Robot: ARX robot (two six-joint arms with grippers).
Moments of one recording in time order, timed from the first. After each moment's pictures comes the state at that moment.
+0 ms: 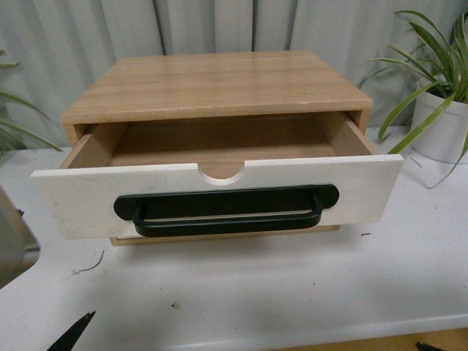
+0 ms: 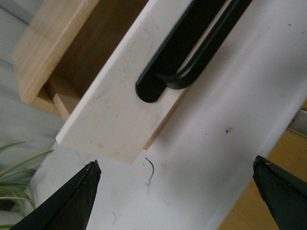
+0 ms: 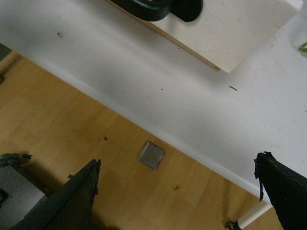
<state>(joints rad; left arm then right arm) -0.37 0.98 0.18 0.40 -0.08 0.68 0.42 1.07 0.43 -0.06 -0.03 -0.33</state>
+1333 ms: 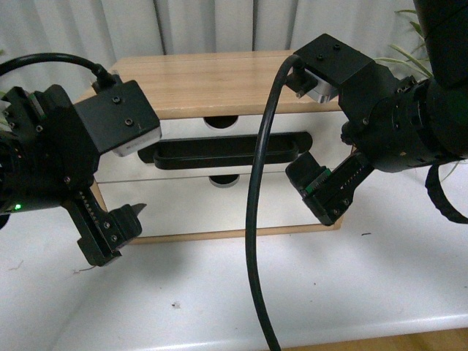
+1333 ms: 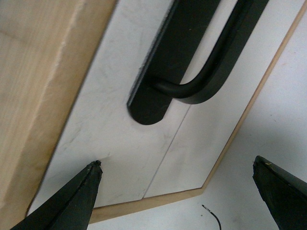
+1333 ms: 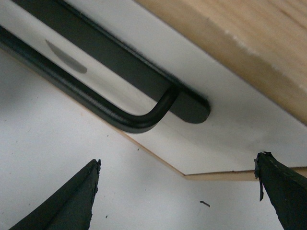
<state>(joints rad) -0.21 1.67 0.71 0.44 0.01 0.89 0.36 1.81 1.04 0.11 -0.08 -0.43</state>
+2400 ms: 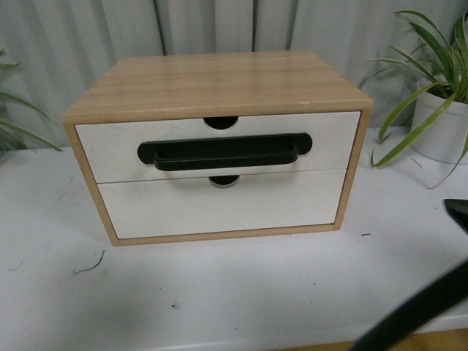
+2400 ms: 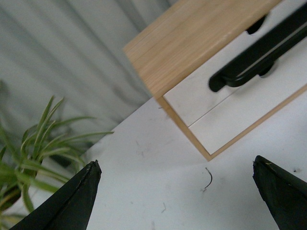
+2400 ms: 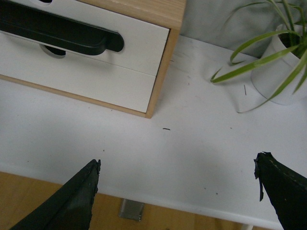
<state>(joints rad) -0.27 0.62 0.28 0.13 -0.18 0.54 0.37 1.02 0.43 0.16 0.14 -0.19</state>
